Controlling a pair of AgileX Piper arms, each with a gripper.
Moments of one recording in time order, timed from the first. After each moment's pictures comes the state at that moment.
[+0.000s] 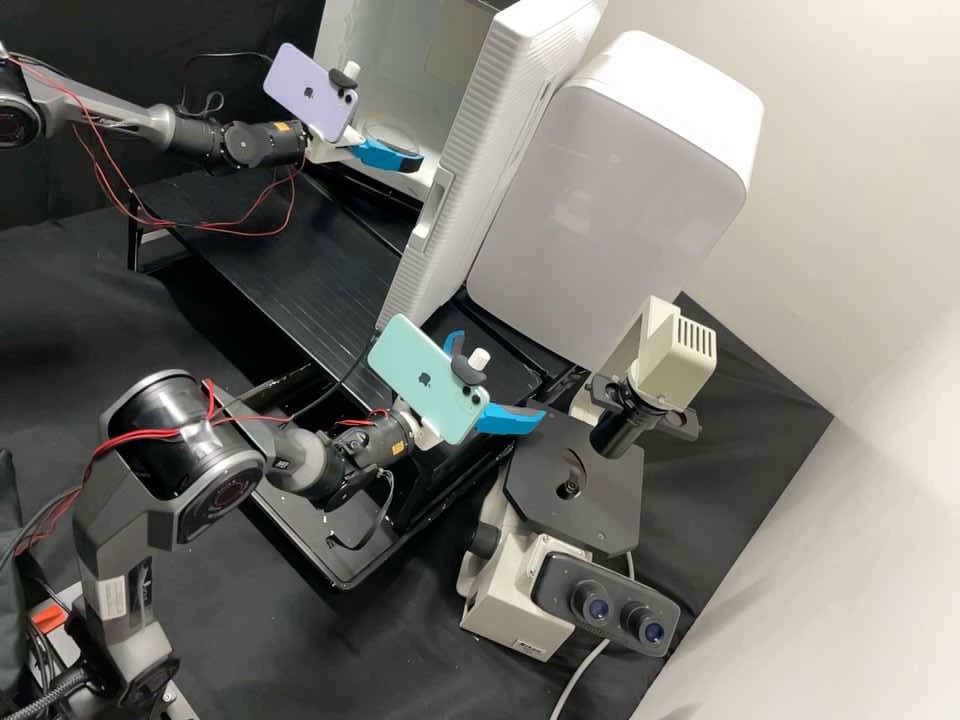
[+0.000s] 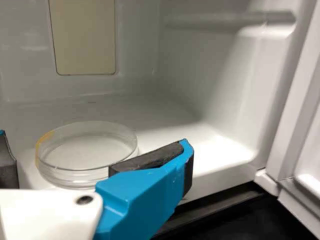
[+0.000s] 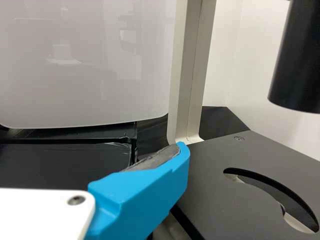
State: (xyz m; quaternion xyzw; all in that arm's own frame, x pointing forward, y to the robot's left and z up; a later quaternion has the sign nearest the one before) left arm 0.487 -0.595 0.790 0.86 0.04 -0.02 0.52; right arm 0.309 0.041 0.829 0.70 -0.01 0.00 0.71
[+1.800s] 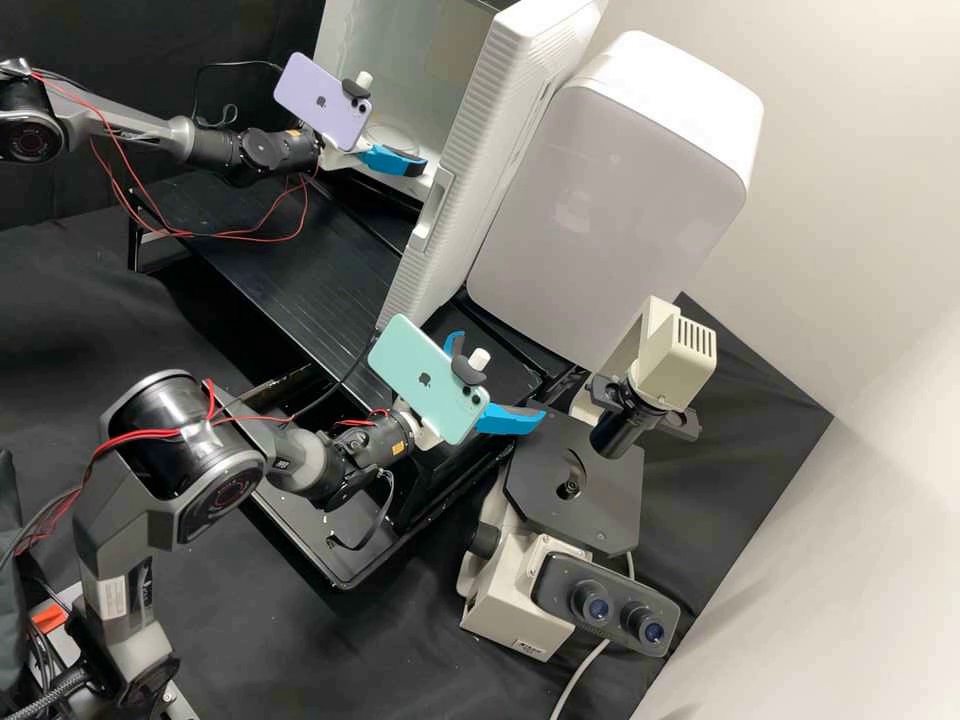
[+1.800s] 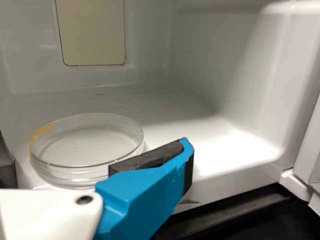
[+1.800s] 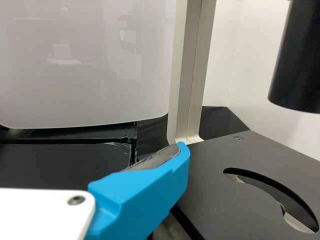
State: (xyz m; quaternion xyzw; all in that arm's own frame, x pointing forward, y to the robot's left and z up) left arm 0.504 -0.594 0.778 0.86 0.05 0.01 0.51; right arm 0.309 0.041 0.829 0.70 -0.01 0.00 0.71
